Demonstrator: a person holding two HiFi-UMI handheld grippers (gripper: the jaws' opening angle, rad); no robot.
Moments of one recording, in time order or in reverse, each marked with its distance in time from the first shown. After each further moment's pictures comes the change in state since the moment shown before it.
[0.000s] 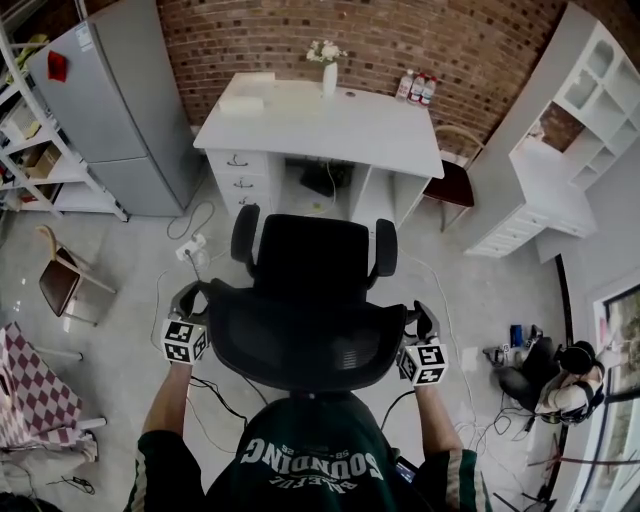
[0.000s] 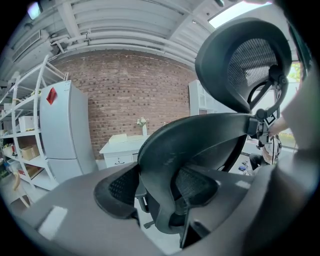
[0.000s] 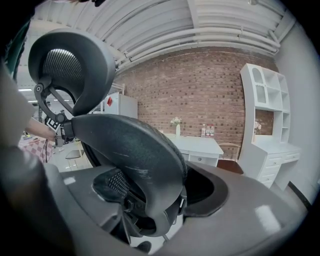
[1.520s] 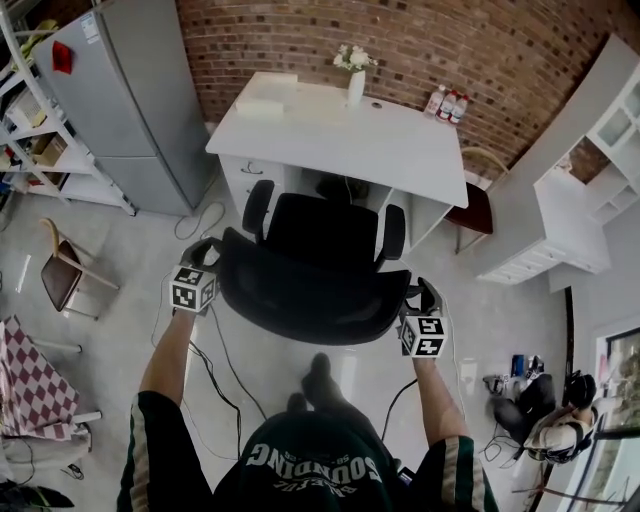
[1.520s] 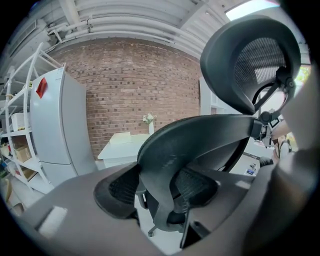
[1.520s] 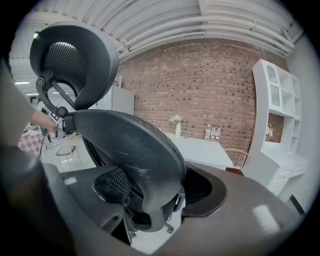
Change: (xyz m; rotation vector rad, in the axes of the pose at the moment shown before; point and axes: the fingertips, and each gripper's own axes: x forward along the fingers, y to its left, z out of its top) left arm 0.165 0.104 0.062 -0.028 0.054 0.012; right arm 0.178 -0.051 0.073 -0.052 0.032 -0.013
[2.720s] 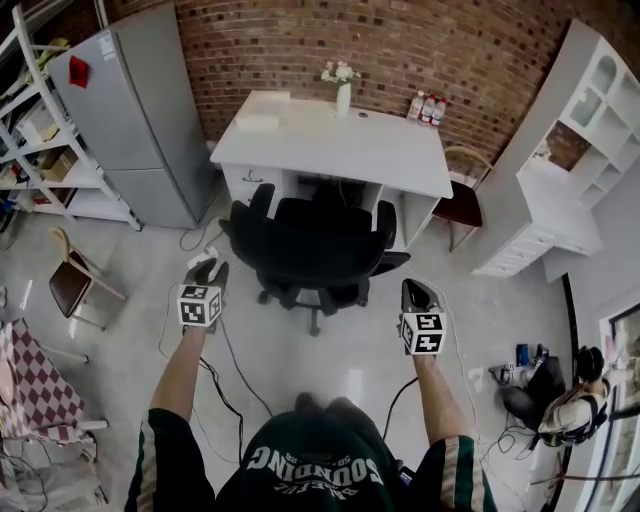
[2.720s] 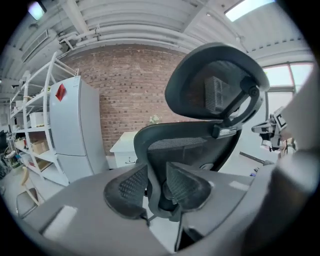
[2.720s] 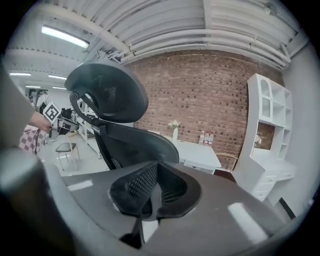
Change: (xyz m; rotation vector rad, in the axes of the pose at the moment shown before) left arm -0.108 -0.048 -0.032 -0.057 -0.004 0.108; right arm -0.109 0.030 -0.006 -0.044 -0.028 -0.060
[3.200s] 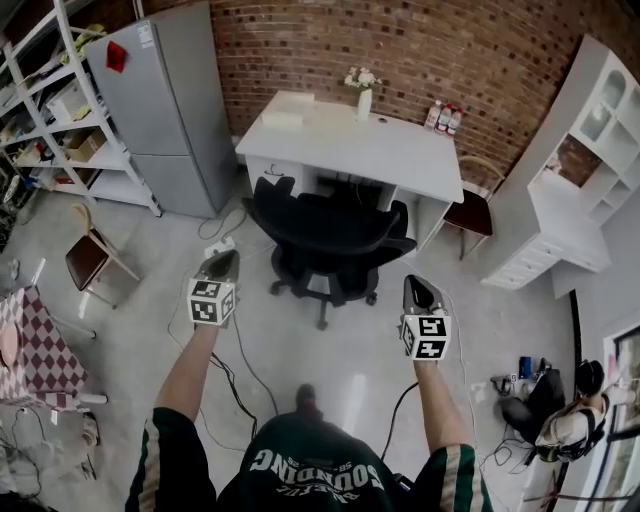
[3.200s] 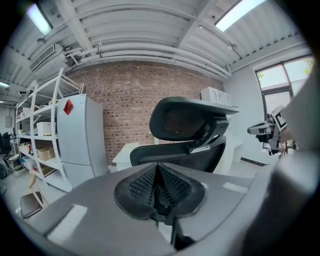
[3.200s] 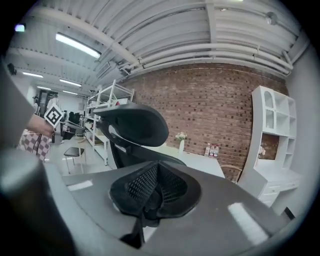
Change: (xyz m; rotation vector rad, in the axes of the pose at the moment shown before) left arm -0.095 -0.053 0.035 0.018 -0.125 0.034; right arm -0.079 0.041 0.048 -0.047 -0.104 0.062
